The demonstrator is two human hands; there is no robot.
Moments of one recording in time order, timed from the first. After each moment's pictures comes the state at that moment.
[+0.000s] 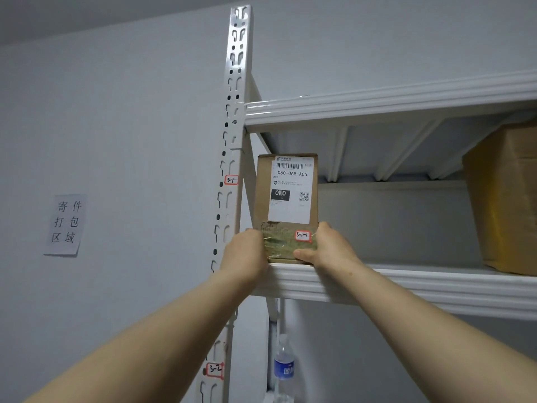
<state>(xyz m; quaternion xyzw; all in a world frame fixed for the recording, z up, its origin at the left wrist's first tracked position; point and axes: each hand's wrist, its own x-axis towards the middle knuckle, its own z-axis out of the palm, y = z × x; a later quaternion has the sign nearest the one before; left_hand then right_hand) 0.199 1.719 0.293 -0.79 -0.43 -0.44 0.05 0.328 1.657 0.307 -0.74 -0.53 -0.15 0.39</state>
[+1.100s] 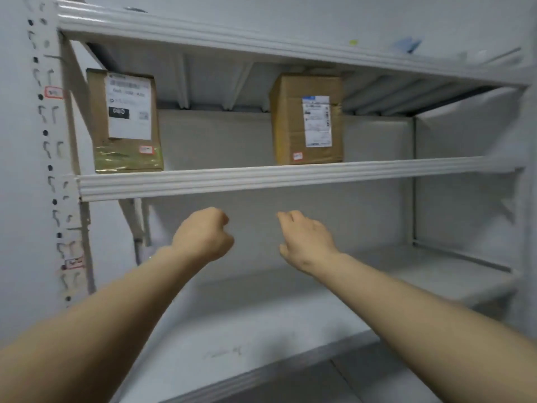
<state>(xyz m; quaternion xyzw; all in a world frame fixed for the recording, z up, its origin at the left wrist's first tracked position) 0.225 1.521 0.192 -0.92 -0.26 -0.28 -0.05 0.338 1.389 0.162 -0.87 -0.40 -0.27 0.11</state>
